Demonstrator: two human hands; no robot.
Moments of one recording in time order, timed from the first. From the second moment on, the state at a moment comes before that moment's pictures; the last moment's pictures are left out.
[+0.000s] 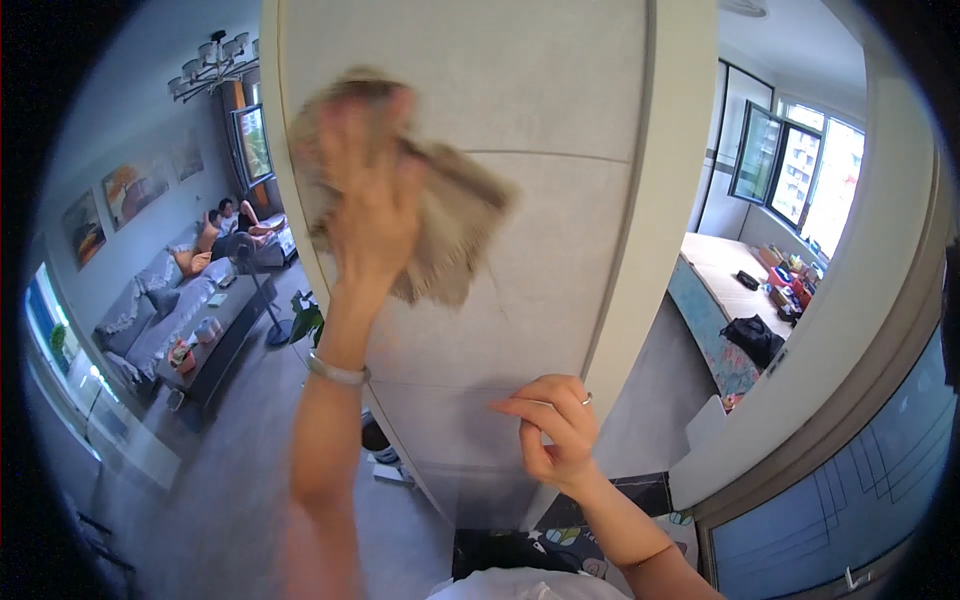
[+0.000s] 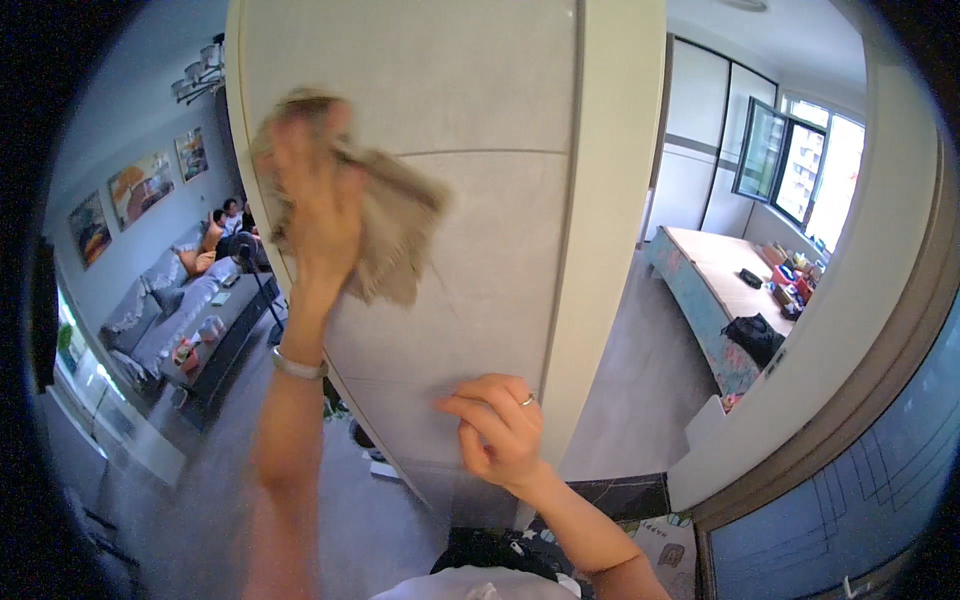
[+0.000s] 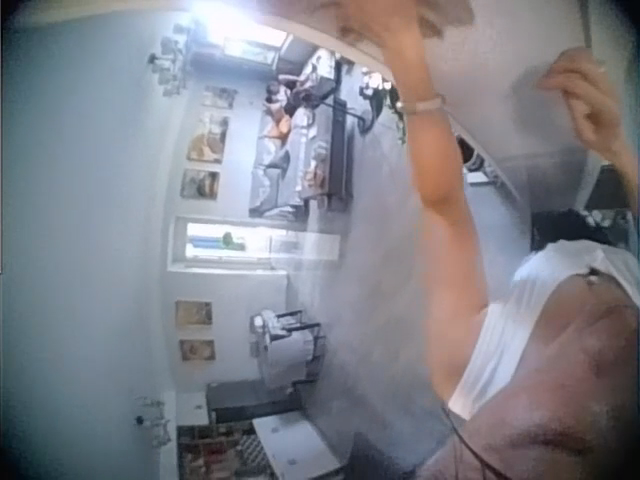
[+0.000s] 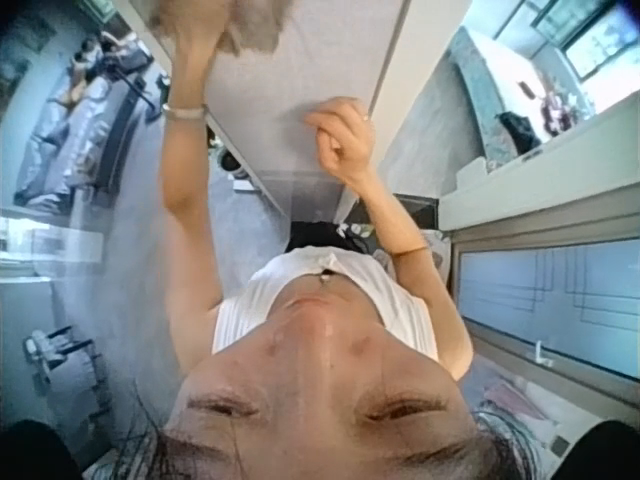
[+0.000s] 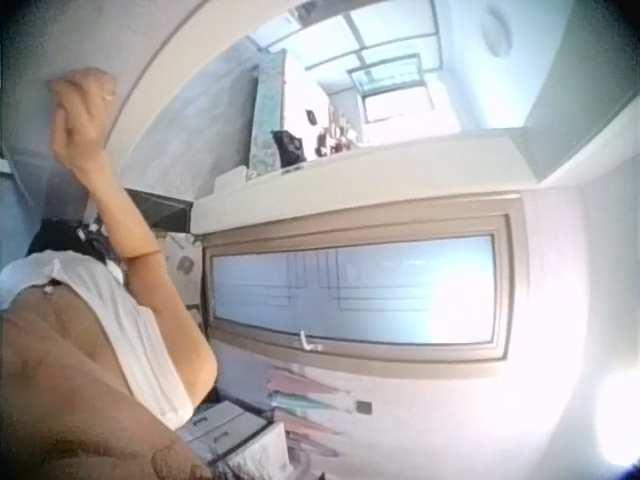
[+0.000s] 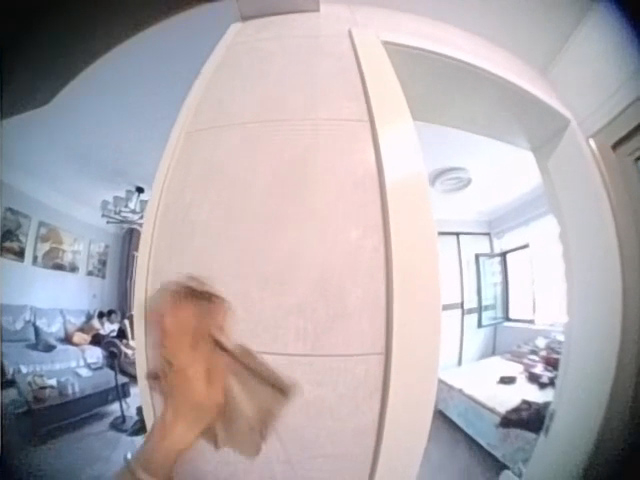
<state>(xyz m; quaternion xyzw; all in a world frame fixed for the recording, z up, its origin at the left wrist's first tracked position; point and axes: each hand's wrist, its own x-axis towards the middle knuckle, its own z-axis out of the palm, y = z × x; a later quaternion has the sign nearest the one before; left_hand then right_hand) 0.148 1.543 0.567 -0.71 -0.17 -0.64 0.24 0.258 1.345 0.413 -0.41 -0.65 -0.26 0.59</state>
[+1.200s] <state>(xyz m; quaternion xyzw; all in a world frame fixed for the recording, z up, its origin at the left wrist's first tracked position) 0.247 1.487 0.214 -0.87 -0.07 -0.45 0.21 0.273 1.306 0.332 -0.54 -0.59 -0.15 0.58</state>
